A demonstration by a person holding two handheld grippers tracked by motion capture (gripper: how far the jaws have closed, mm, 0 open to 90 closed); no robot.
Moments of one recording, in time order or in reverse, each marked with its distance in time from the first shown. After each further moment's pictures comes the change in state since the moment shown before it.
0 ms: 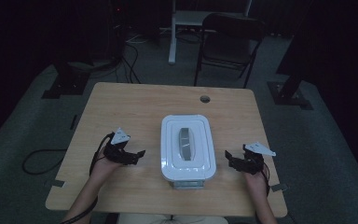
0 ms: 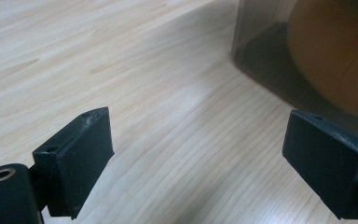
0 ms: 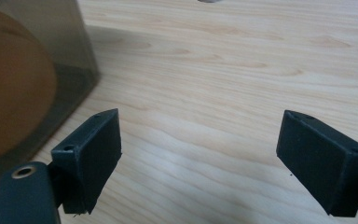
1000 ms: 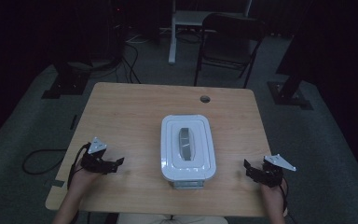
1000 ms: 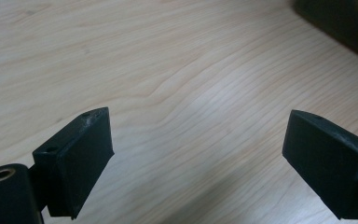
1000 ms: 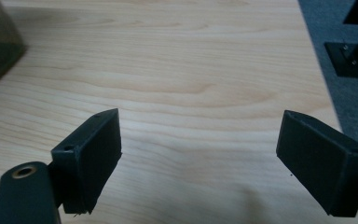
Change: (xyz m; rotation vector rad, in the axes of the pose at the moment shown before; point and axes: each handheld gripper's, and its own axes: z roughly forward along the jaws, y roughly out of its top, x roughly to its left) left arm 0.026 -0.052 -0.046 0.060 0.126 -0.115; right arm -0.032 -0.034 -0.045 0.028 -0.179 0.091
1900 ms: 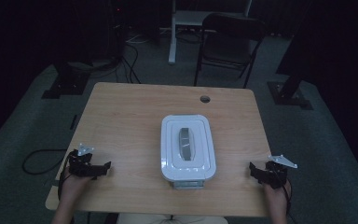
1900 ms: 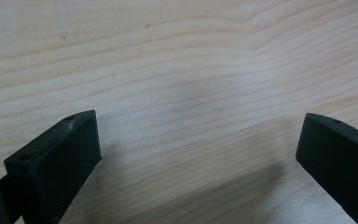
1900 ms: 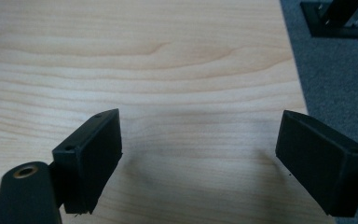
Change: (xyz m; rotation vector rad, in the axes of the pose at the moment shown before) left arm 0.025 -0.034 -0.001 0.116 0.163 -0.166; right arm -0.015 -0.004 0.007 0.142 -0.097 0.039
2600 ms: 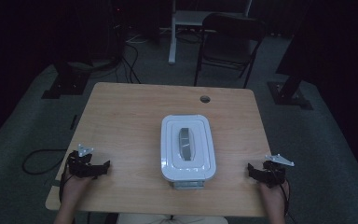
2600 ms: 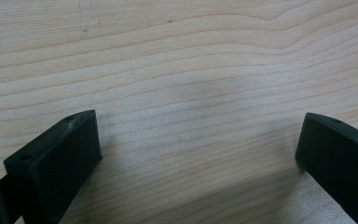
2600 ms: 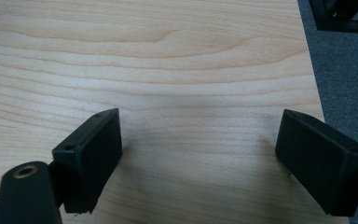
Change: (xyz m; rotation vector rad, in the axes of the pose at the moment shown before) left arm 0.000 -0.003 0.003 -0.023 0.057 -0.032; right arm 0.003 0.001 0.004 0.042 0.005 -0.031
